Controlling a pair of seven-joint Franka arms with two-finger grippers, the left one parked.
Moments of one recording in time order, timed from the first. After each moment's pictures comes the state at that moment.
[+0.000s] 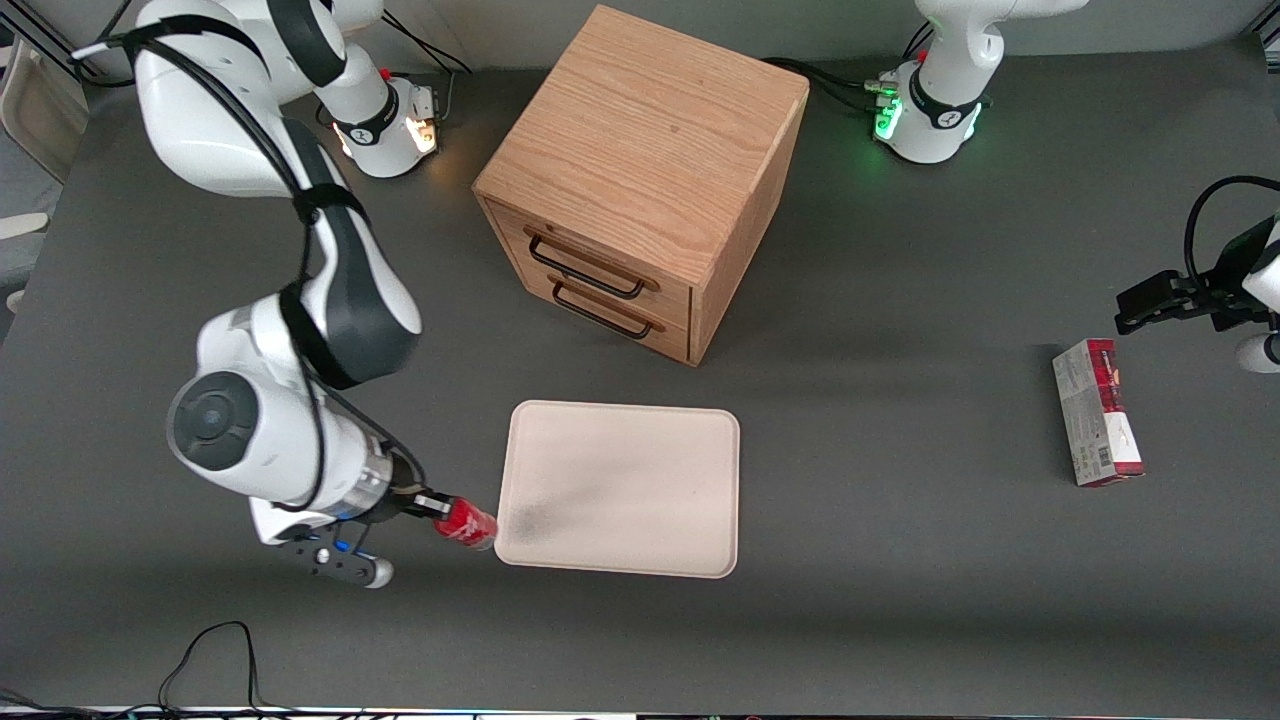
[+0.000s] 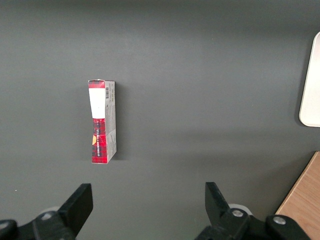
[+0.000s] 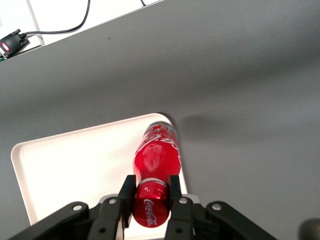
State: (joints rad) arm 0.29 0.83 0.07 -0.91 0.01 1.84 0.65
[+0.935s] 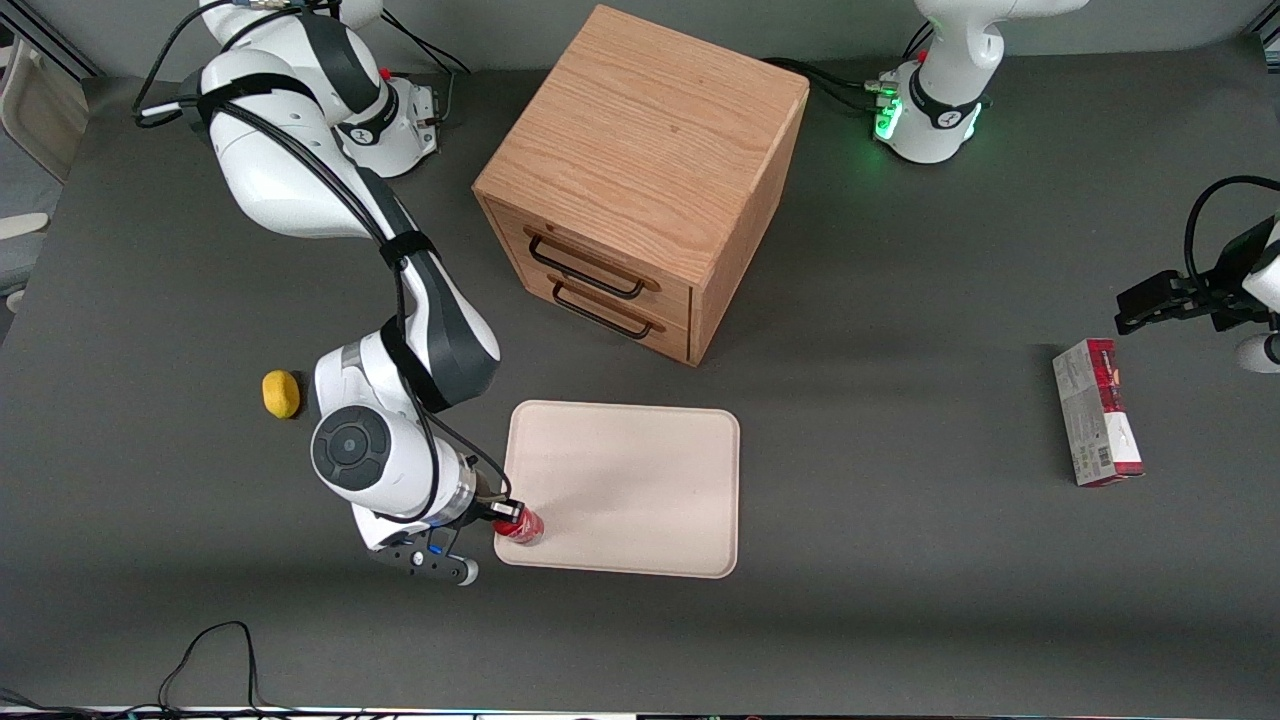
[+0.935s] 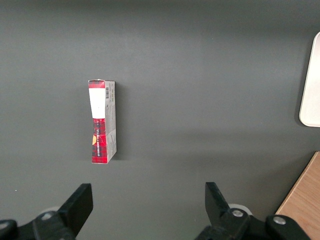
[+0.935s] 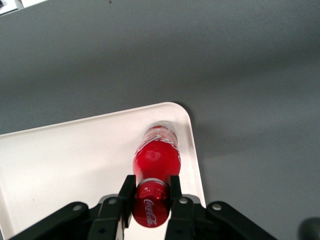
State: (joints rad) arm 0.33 0.94 0.07 -0.90 -0.01 1.90 0.66
